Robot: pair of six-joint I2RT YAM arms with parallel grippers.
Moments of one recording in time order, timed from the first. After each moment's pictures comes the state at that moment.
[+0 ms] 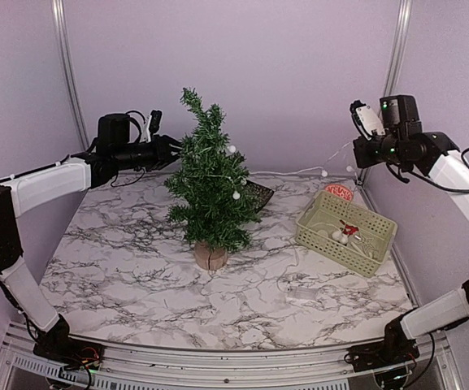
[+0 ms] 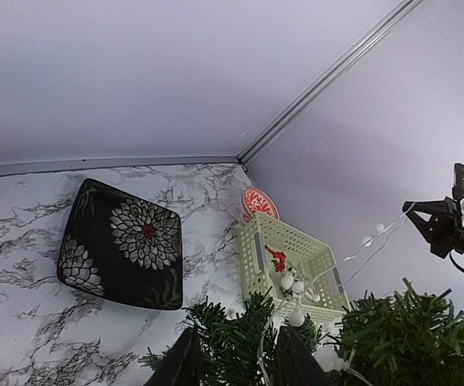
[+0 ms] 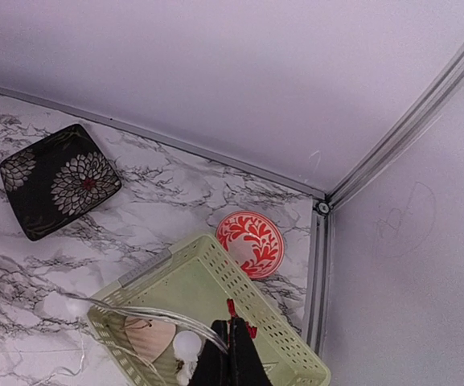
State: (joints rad) left arm -0.41 1.66 1.34 0.07 0.54 -0.60; right arm 0.31 1.32 1.51 -0.71 0.23 -0.17
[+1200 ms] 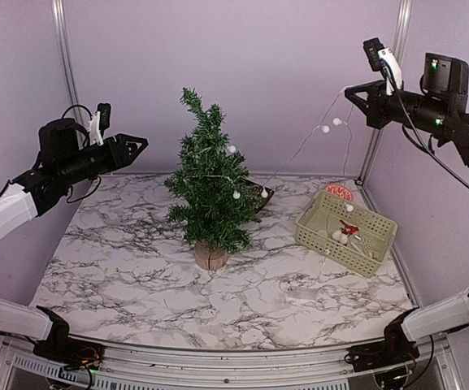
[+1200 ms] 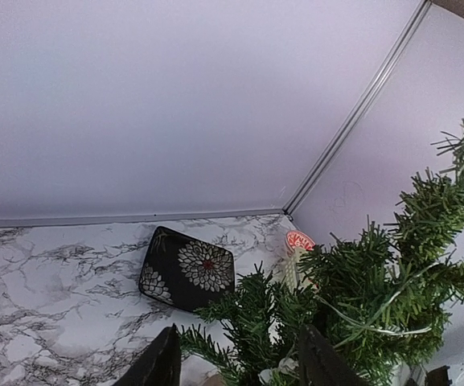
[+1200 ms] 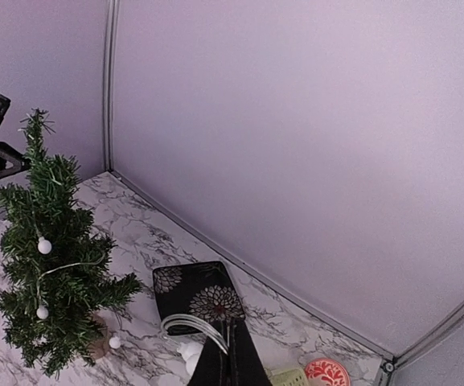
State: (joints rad) left arm -0.37 1.18 1.07 -0.03 0.30 -0.46; right arm 0.43 1.25 1.82 -0.71 -0.19 -0.21
